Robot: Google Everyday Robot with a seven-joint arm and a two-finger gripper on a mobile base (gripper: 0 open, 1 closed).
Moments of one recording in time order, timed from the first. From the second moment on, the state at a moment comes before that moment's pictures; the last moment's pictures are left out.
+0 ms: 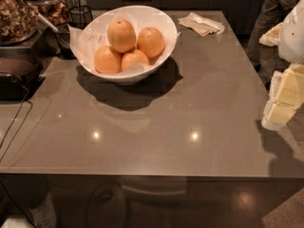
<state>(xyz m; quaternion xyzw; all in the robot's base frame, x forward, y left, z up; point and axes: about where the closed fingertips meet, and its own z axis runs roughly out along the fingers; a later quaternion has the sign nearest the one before) 0.438 -0.217 0.976 -0.60 0.78 -0.03 0.16</state>
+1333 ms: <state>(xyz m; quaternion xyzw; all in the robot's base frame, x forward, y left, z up) 0.492 -0.177 0.990 -0.58 0.80 0.00 0.14</state>
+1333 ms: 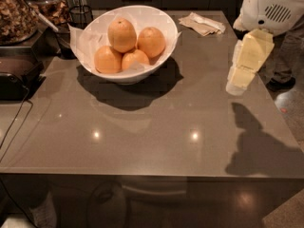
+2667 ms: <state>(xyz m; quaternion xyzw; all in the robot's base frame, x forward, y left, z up) 0.569 -0.104 0.998 -0.61 0.76 0.07 0.20</state>
